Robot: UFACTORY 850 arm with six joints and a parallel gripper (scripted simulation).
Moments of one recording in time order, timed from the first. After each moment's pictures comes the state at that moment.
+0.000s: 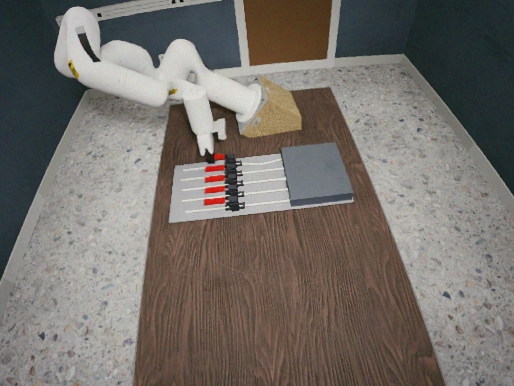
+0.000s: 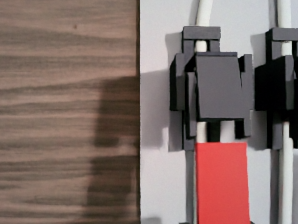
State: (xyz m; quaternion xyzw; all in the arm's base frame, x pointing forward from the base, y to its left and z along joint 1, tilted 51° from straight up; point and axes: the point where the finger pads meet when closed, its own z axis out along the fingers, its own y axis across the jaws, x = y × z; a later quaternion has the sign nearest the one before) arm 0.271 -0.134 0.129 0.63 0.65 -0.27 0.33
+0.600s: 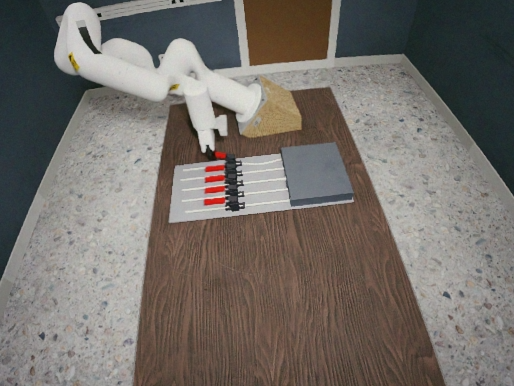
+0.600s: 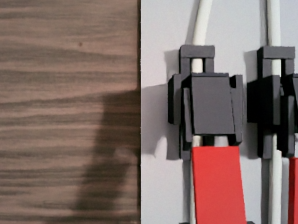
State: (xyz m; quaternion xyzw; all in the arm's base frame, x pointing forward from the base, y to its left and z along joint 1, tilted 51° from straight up) arm 0.269 -0.116 0.133 0.63 0.65 -0.27 0.33
